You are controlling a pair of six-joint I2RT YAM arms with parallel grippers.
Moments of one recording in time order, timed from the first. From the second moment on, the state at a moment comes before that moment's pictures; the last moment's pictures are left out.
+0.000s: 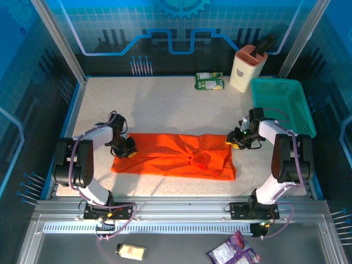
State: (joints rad) left arm -0.03 1.62 0.84 -0.70 0.32 -0.61; right arm -0.07 1.67 0.93 -0.66 -0.52 0.34
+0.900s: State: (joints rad) left arm -0.03 1.62 0.84 -0.69 0.32 -0.61; right arm -0.07 1.79 1.07 -0.65 -0.45 0.30
